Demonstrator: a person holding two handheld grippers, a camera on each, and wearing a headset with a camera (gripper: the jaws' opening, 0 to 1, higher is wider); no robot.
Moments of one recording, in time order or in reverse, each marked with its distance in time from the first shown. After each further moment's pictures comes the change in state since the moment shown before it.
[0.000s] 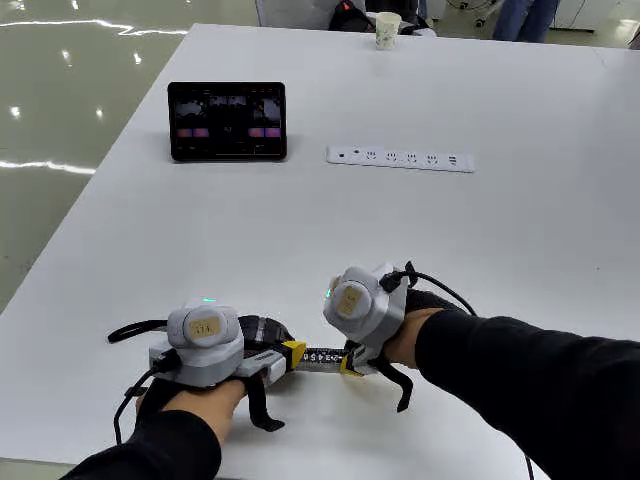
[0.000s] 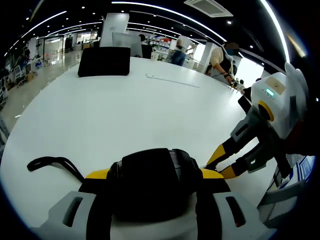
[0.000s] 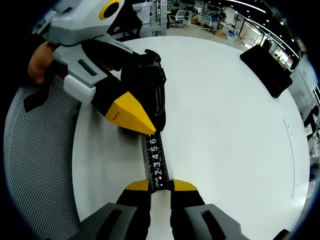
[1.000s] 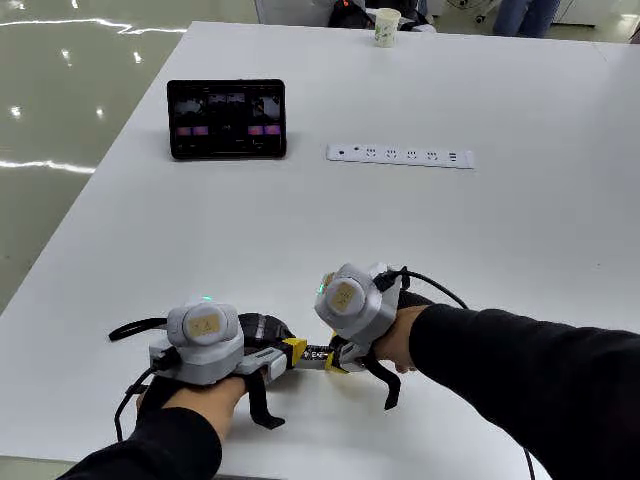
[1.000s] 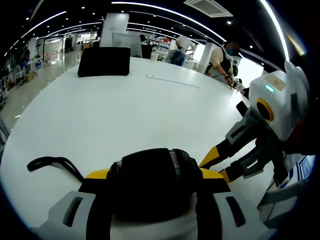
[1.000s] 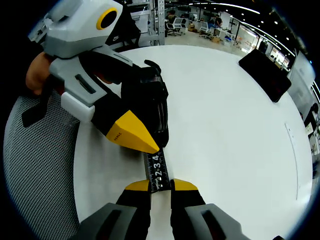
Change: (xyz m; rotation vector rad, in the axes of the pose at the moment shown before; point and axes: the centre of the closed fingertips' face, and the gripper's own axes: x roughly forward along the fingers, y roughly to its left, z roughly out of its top) left arm -0.001 0.000 0.000 0.000 -0.001 -0.002; right arm 0.006 0.006 0.020 0.017 -0.089 0.002
